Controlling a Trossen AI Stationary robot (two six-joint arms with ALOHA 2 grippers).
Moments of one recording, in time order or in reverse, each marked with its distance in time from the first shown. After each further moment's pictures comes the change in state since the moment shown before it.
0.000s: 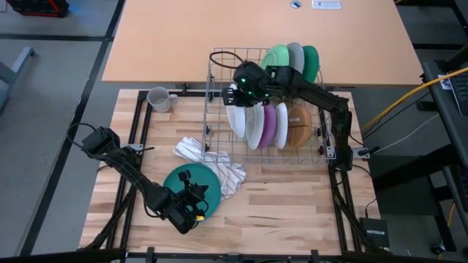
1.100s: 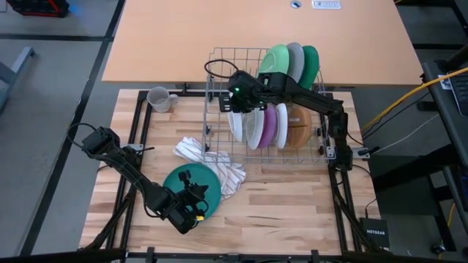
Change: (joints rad) left arm 0.000 0.000 -0.002 0.000 0.000 0.000; right arm 0.047 0.042 0.001 -0.023 0.061 0.023
